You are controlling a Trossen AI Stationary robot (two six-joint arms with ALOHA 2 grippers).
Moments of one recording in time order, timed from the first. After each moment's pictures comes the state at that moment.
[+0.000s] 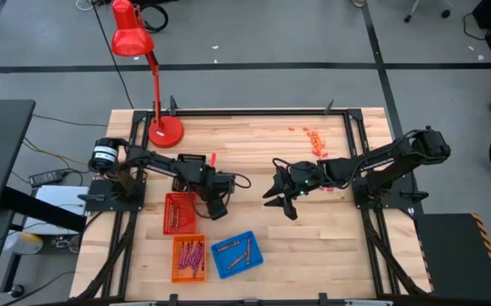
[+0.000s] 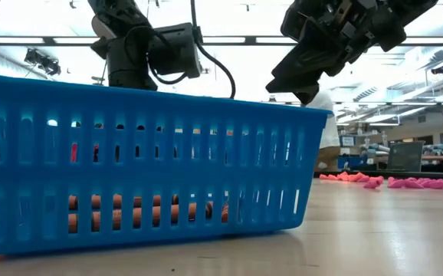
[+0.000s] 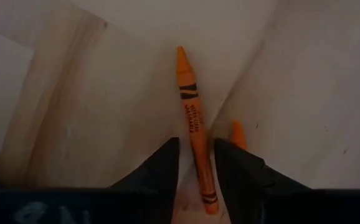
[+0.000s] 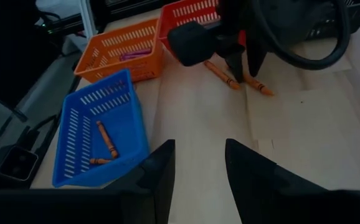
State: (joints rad) left arm -0.04 1.77 1.00 -0.60 0.04 -0.49; right arm 0.10 1.39 0.70 0.16 -0.14 0.26
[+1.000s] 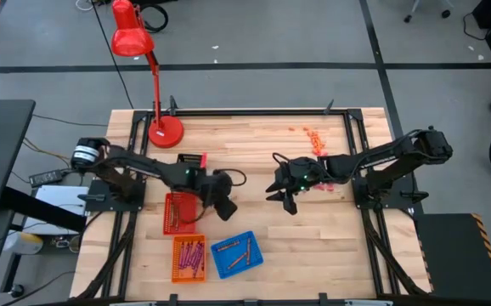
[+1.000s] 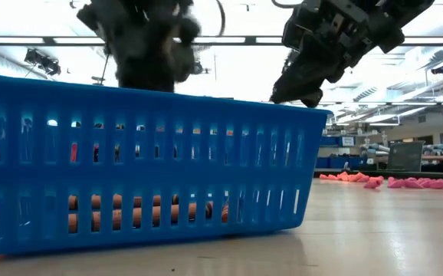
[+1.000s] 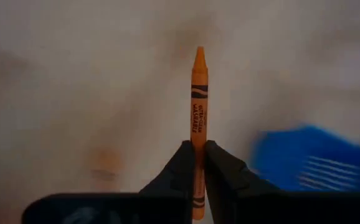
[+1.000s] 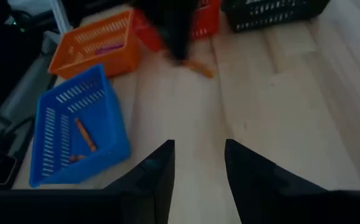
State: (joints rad) left arm -0.13 1.59 0.99 -0.41 0.03 -0.88; right arm 0.05 1.37 0.70 0.08 -0.13 0.28
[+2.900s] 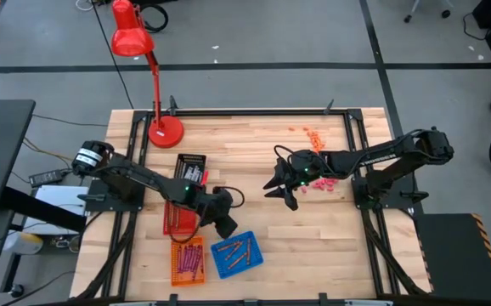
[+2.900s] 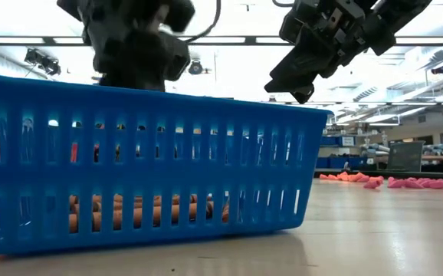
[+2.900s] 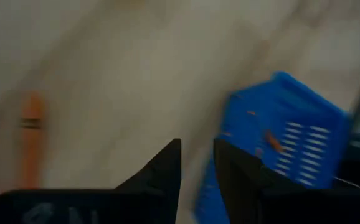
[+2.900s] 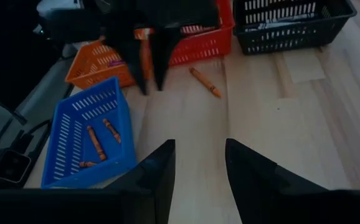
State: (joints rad) left arm -0.27 1.63 1.00 -0.35 0.04 -1.06; right arm -0.01 1.35 0.70 0.13 -0.23 0.20
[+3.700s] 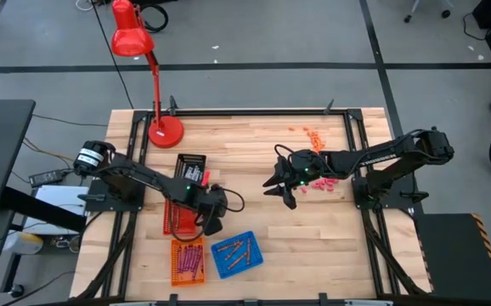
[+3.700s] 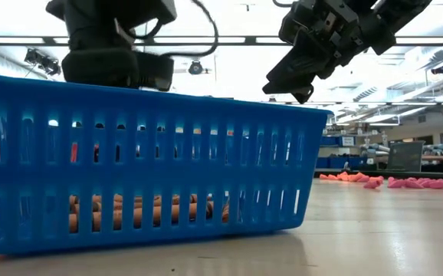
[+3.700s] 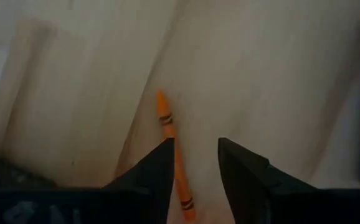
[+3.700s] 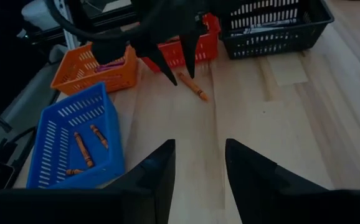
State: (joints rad) left arm -0.26 1.64 0.98 -0.59 -0.14 -0.59; right arm -0.01 1.35 0.70 0.14 -0.18 0.21
